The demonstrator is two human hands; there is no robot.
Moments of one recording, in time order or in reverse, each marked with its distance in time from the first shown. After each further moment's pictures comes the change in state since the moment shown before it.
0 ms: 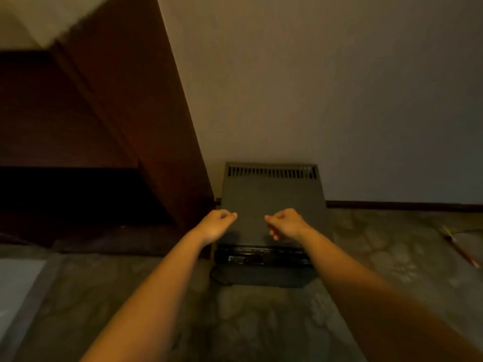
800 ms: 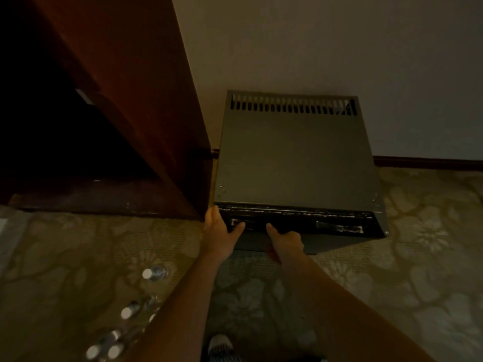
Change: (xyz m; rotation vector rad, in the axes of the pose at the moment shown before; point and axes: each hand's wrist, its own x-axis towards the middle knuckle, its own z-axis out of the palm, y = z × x) left_hand 0.122 -0.186 0.126 0.078 0.306 -0.074; right_hand 0.130 0.169 0.162 0.296 0.200 0.536
